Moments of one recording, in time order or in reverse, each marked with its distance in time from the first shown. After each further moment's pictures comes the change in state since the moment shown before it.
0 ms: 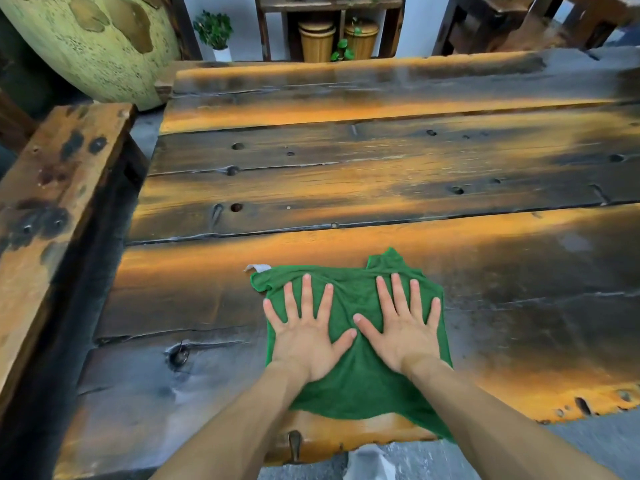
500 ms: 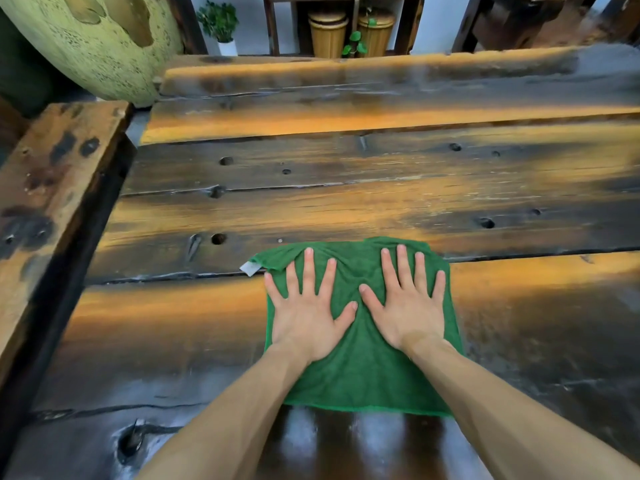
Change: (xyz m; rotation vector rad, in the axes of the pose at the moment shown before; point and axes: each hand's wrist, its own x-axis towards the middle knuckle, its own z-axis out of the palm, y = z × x) left_hand 0.135 0.003 -0.041 0.063 0.153 -0.047; right_hand 0.145 -0.001 -0.044 -0.035 0.179 -0.041
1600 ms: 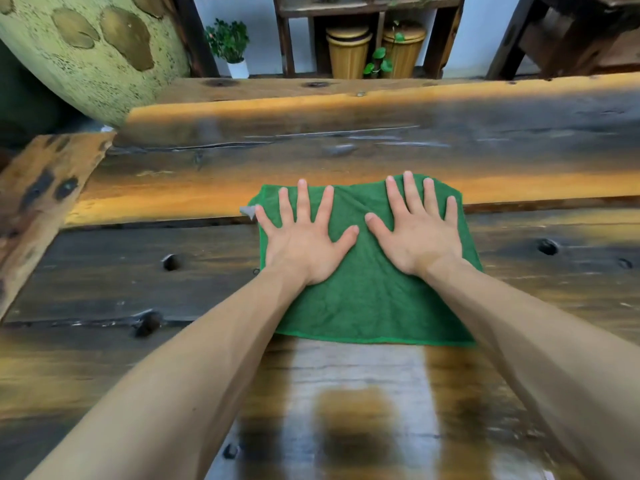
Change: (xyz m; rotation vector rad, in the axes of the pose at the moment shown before) left_hand 0.361 -0.033 -0.088 -0.021 0.104 -0.099; right_hand 0.375 -0.023 -0.078 0.005 0.135 -0.126
